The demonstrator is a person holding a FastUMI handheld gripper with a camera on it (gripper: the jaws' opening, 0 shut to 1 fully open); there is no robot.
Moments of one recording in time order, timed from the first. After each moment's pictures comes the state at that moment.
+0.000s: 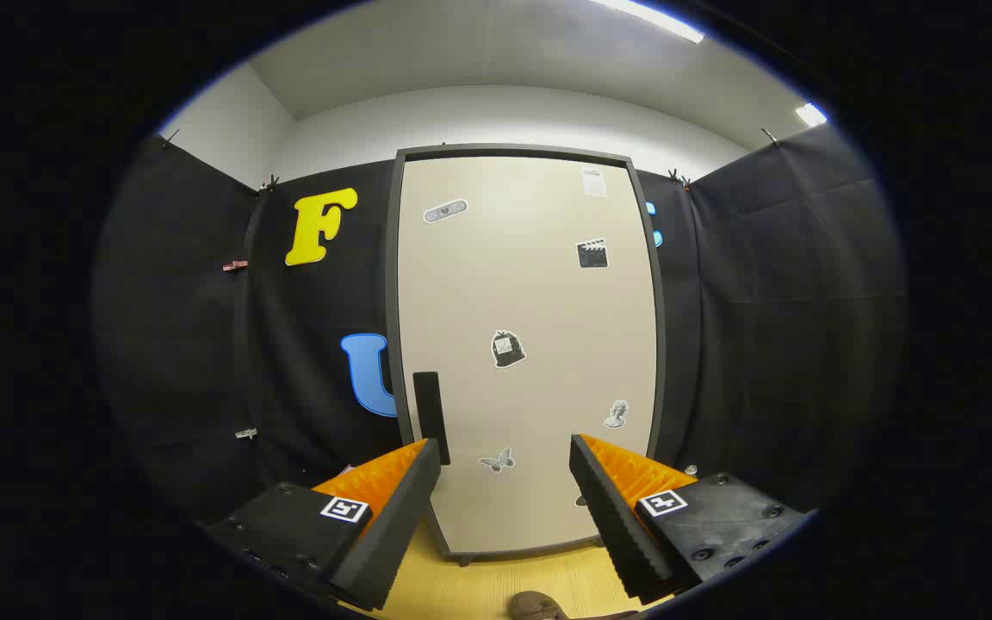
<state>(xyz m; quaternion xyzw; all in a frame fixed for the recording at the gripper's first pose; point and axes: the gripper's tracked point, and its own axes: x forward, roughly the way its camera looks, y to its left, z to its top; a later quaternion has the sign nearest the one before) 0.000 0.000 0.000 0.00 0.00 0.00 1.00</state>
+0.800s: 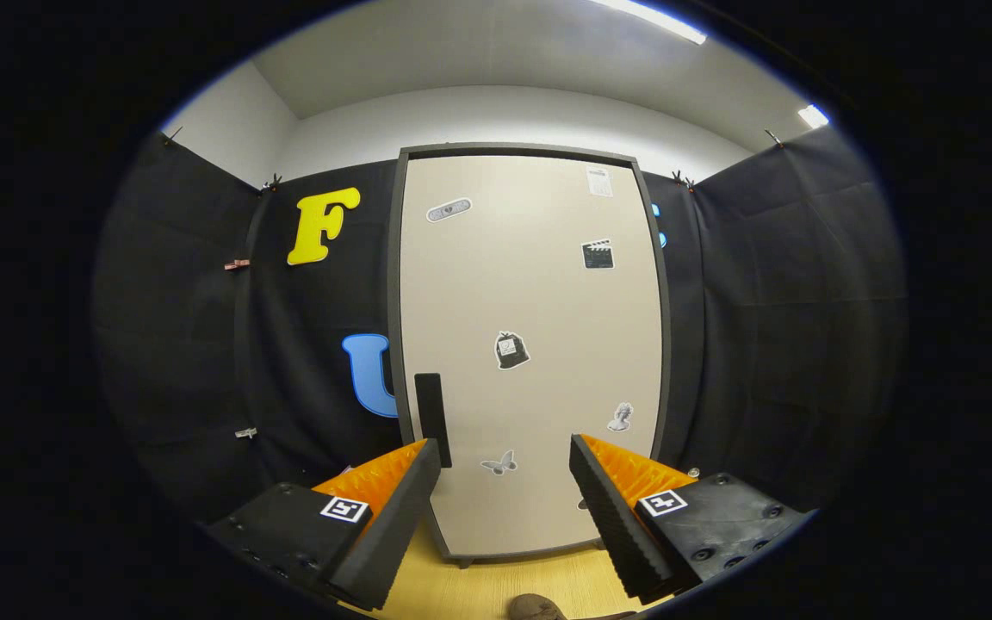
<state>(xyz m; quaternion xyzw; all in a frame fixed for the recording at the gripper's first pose) 0.009 0.005 -0.002 0.00 0.00 0.01 1.00</state>
